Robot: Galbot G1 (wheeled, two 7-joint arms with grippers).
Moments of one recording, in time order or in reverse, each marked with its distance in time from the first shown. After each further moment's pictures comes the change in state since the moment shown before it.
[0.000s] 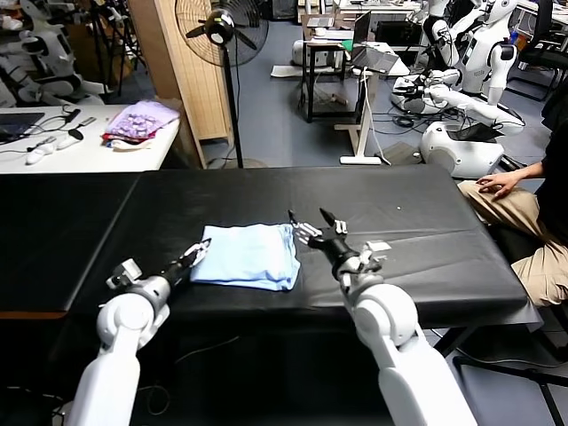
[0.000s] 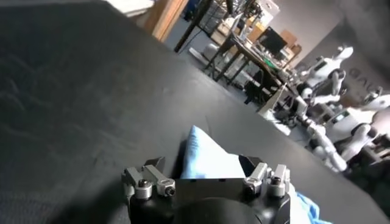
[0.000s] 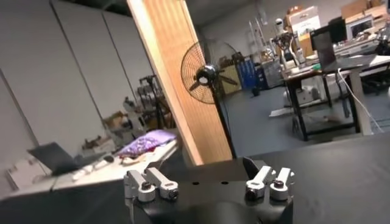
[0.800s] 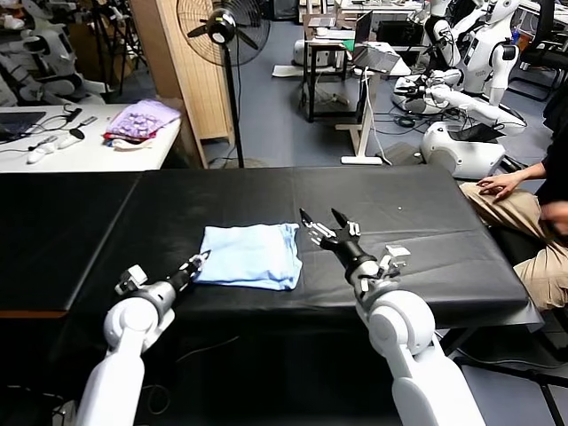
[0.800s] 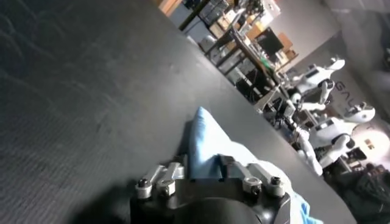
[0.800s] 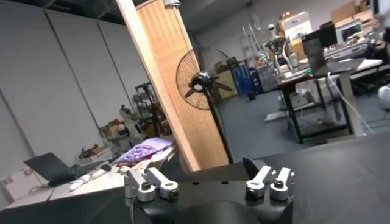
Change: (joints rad) left arm -0.001 -0.009 0.007 0.042 0.022 -0.012 0.012; right arm -0.040 0.002 0.031 0.035 -0.029 -0.018 0.023
